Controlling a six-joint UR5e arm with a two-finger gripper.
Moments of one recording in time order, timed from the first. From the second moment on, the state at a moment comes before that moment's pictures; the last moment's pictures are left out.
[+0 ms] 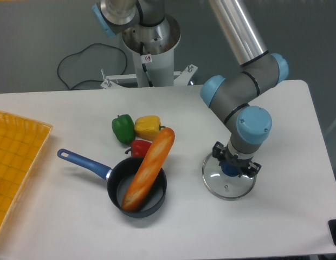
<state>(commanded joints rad) 2.66 -2.13 -1.56 -1.05 1.57 1.18</state>
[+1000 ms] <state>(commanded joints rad) 2.66 -1.95 -1.55 -1.25 1.55 1.18</state>
